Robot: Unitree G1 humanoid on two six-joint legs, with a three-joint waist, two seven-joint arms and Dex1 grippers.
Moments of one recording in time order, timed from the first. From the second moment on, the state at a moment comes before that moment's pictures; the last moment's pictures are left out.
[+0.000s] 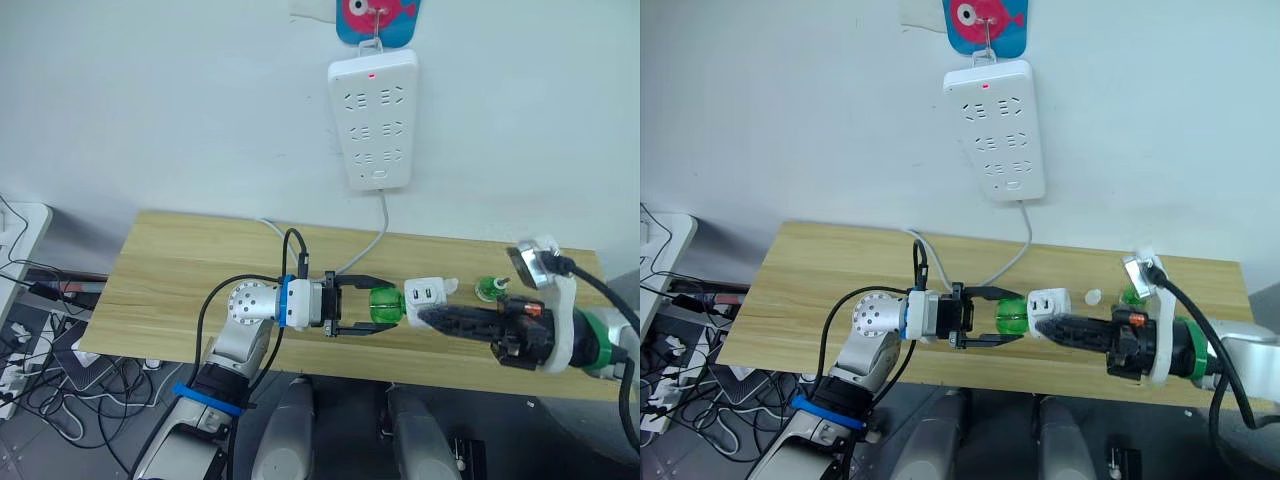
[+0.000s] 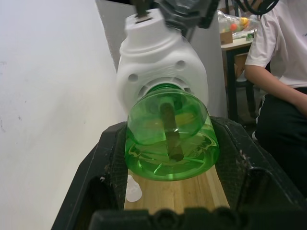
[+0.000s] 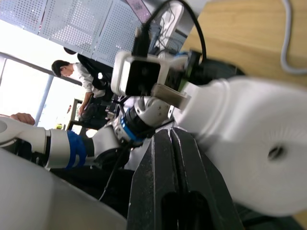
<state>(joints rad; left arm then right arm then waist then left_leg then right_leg) -0.43 0.28 -0.26 0.20 -0.35 -0.43 -1.30 -0.11 -1.16 -0.15 -0.54 1.95 0.89 0.32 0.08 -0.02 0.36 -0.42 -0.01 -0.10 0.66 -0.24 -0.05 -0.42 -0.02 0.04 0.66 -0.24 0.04</state>
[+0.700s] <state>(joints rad) -0.44 0.27 -0.27 0.20 -0.34 -0.42 -1.32 -0.46 -1.05 -0.08 -0.32 1.95 1.11 0.26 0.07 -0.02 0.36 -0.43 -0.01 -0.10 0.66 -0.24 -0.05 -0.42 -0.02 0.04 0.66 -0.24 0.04</state>
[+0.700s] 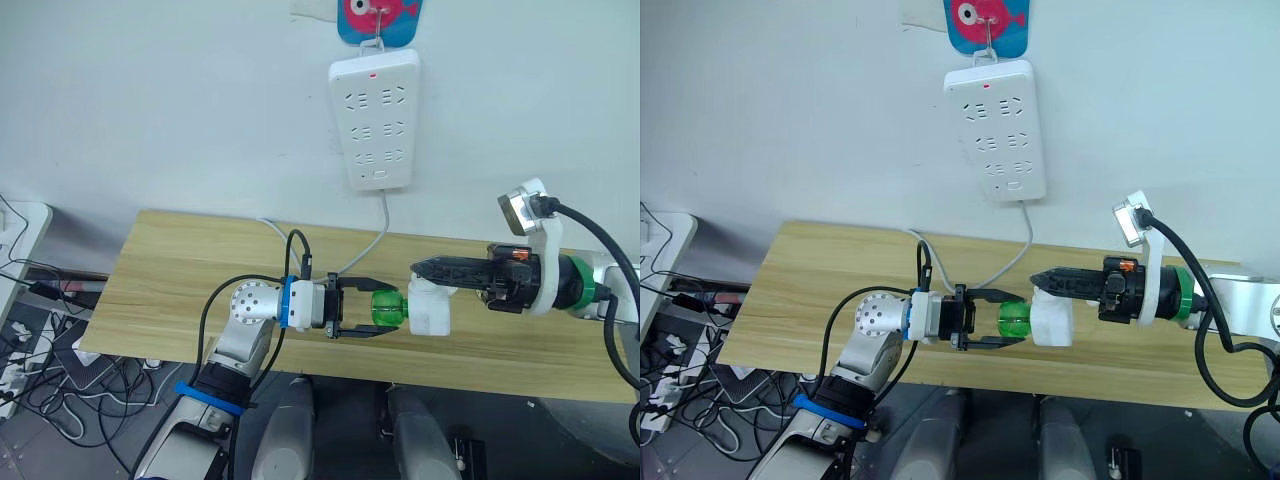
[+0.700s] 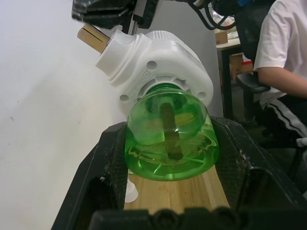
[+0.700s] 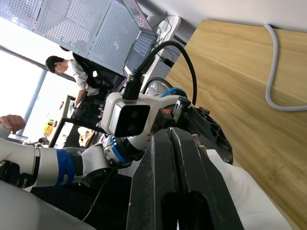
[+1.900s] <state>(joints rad) -0.42 0.29 -0.23 0.19 -0.35 -0.39 -1.32 -0.21 -1.13 -0.17 -0.36 1.95 1.06 0.29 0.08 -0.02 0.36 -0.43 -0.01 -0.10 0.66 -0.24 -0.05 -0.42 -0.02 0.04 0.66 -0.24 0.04</state>
